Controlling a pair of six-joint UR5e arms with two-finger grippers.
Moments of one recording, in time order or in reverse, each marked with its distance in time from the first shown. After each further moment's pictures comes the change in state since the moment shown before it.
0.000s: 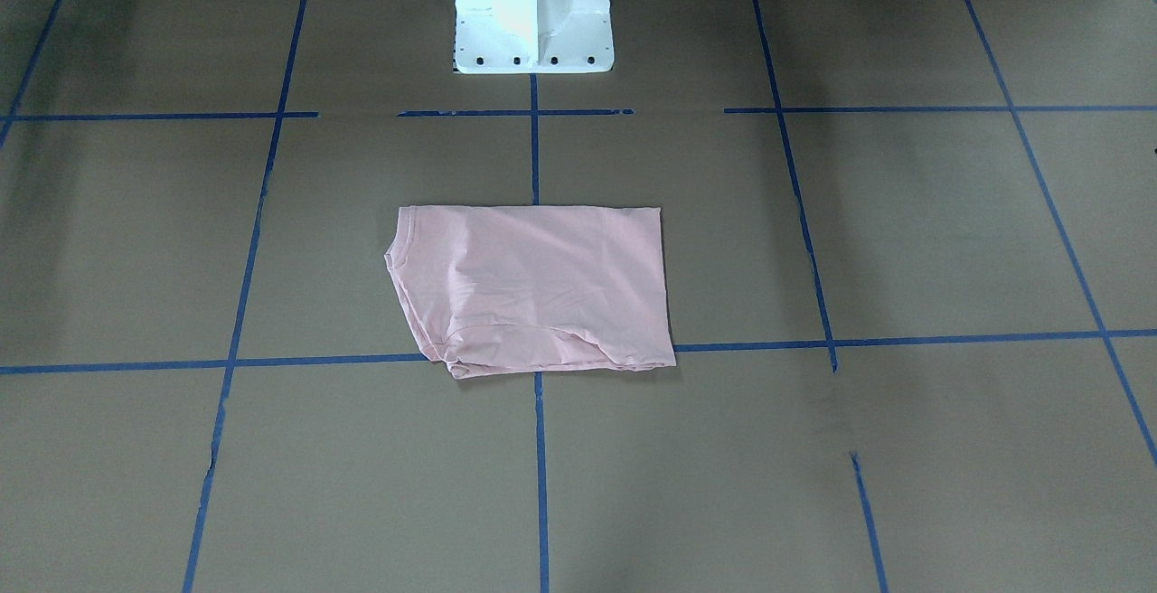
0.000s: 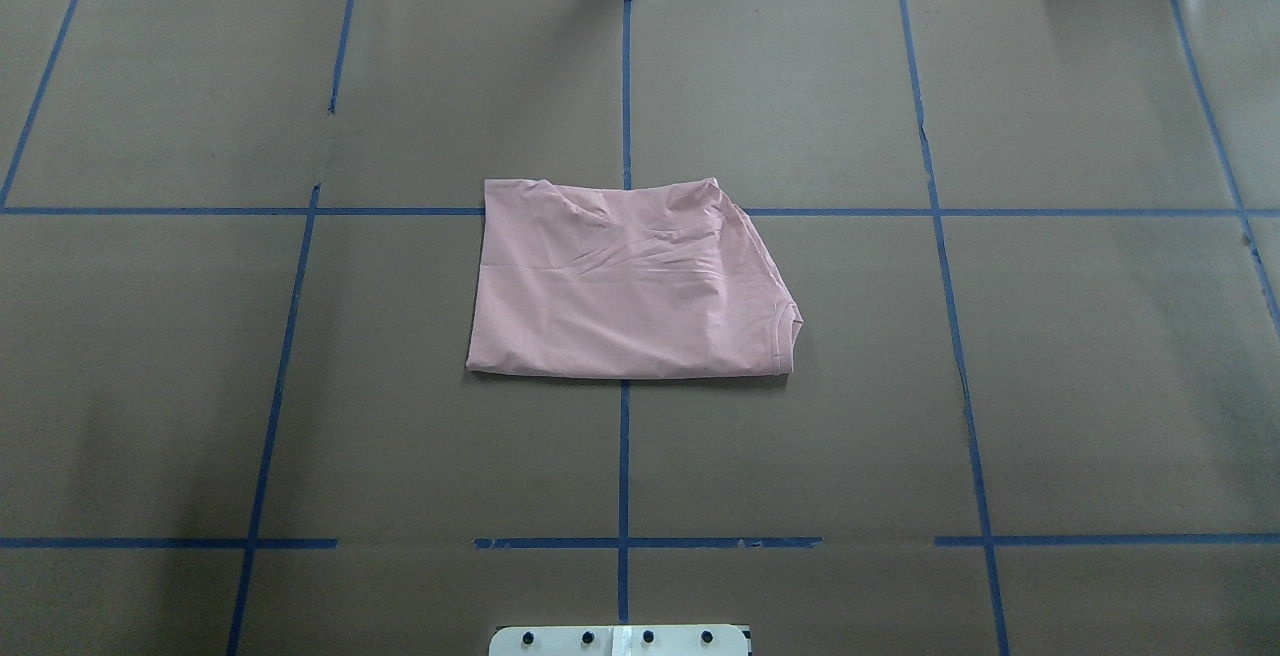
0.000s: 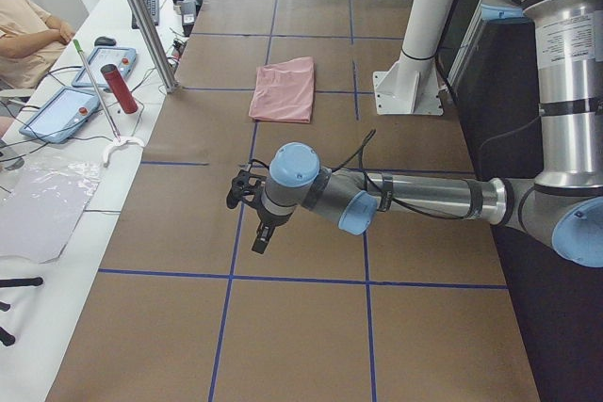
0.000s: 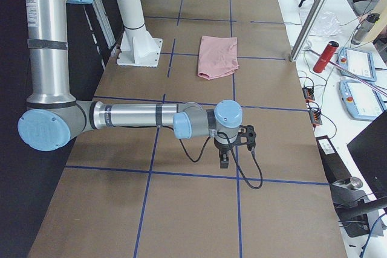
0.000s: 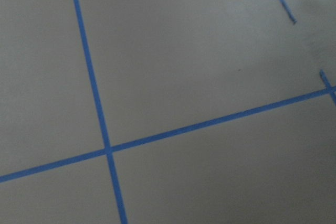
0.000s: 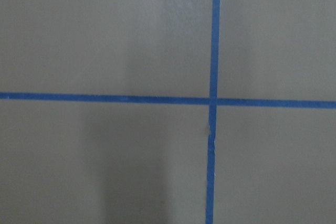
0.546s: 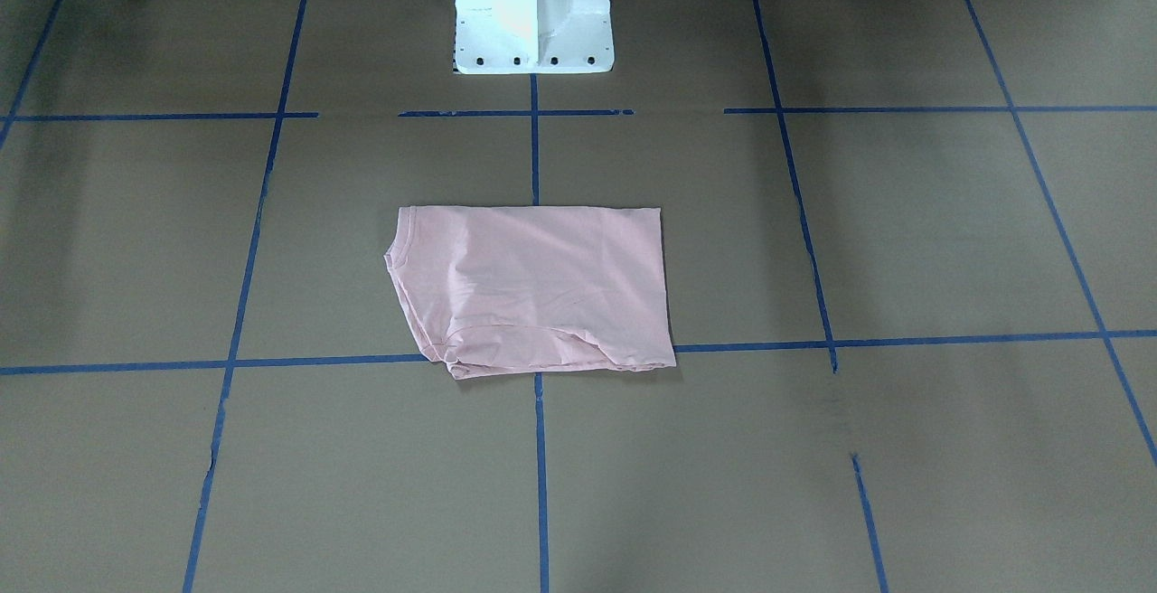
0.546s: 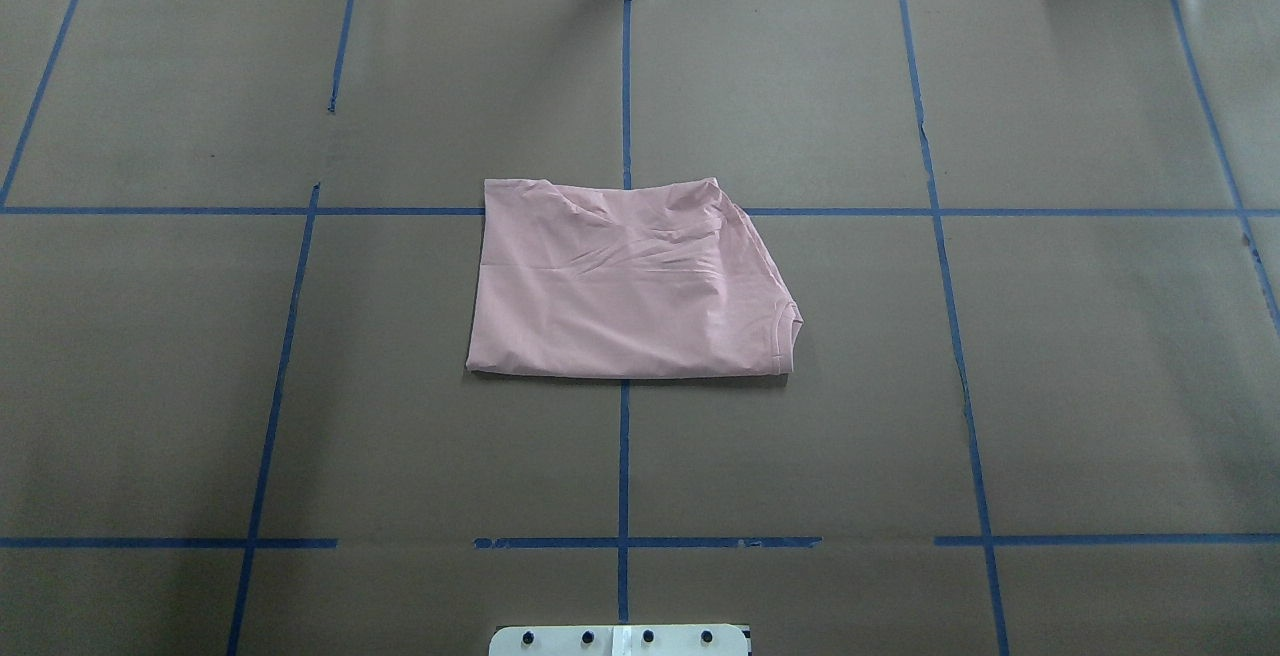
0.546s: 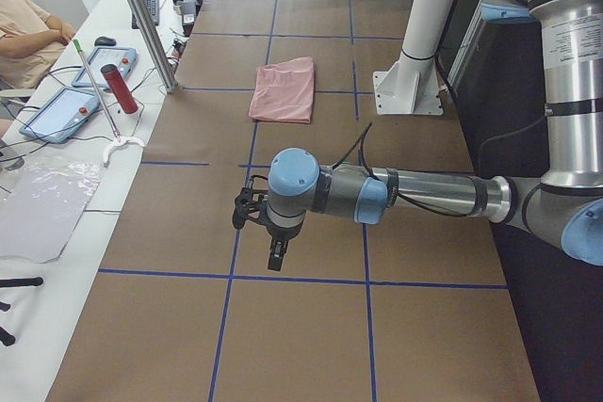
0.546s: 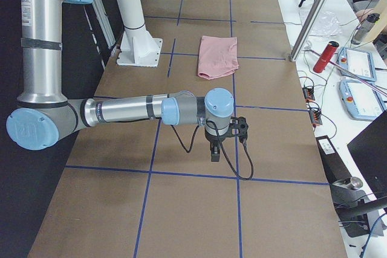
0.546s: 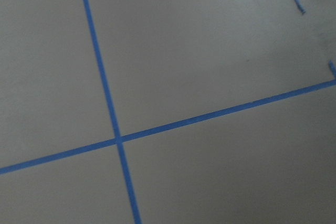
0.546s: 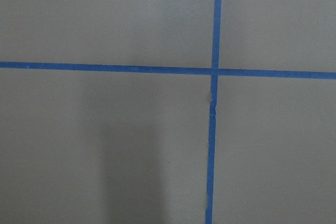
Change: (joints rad) left arm -0.048 0.011 -0.051 0.283 -0.001 0.112; right arm 0.024 -0.019 0.119 -0.141 0.001 -0.044
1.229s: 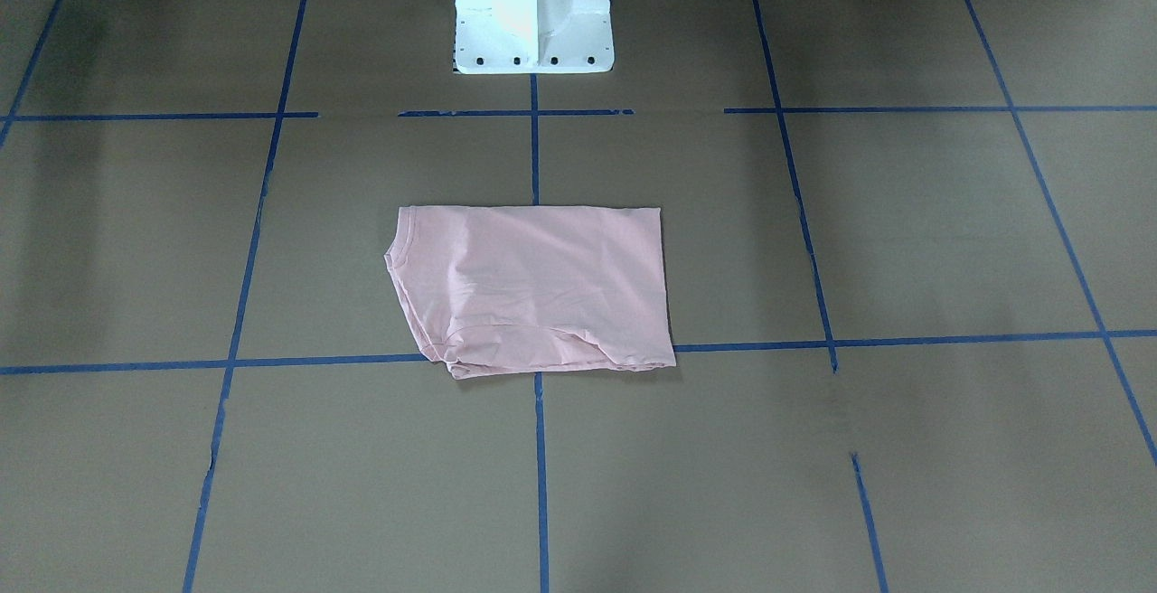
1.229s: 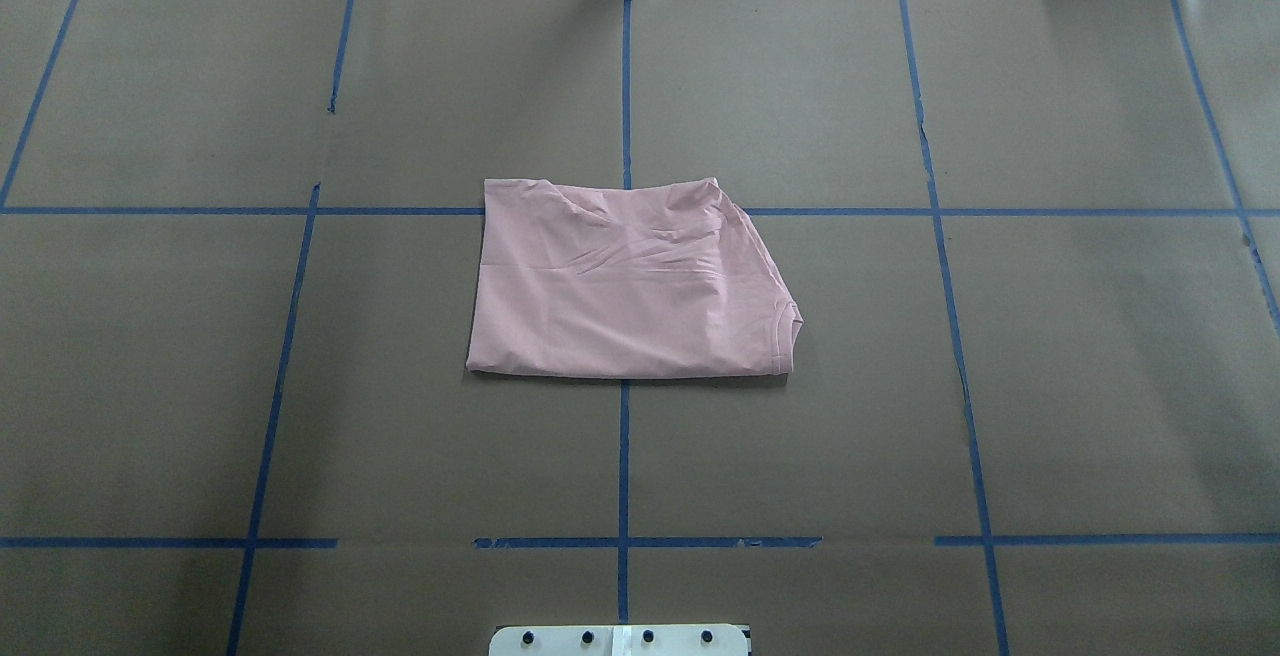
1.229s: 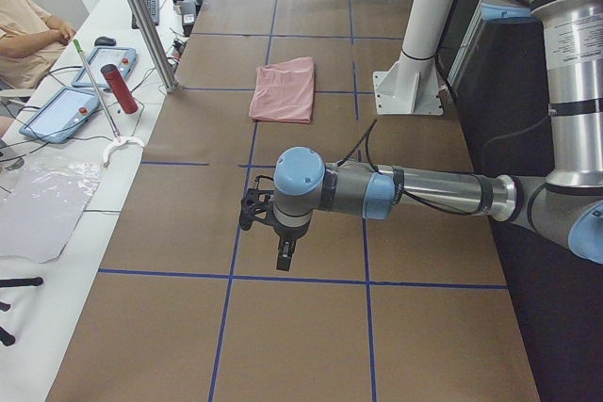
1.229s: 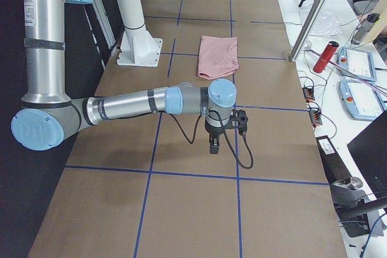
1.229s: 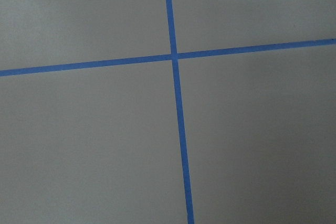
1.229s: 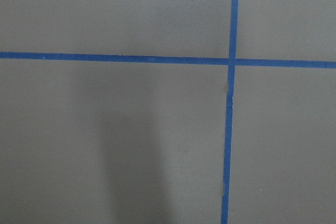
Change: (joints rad) left arm -0.003 0.022 -0.034 0.035 -0.003 0.009; right arm -0.034 0.030 0.040 -0.100 -0.006 0.007
